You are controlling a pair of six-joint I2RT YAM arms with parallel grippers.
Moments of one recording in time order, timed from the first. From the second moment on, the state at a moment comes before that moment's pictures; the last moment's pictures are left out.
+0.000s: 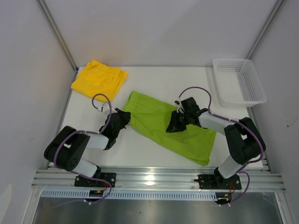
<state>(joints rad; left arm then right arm) -0.44 1.51 0.33 0.82 -0.29 -0.90 0.50 1.63 0.90 -0.24 -0.48 0.54</state>
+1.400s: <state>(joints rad) -0.96 1.21 0.63 0.53 -0.28 0.08 0.47 2.17 1.32 -0.34 -0.86 0.63</state>
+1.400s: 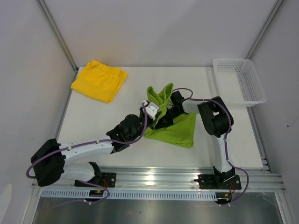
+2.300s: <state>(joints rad) -1.15 1.50 0.87 0.30 -0.60 0.28 0.35 2.13 1.48 -0.50 -0.77 0.64</state>
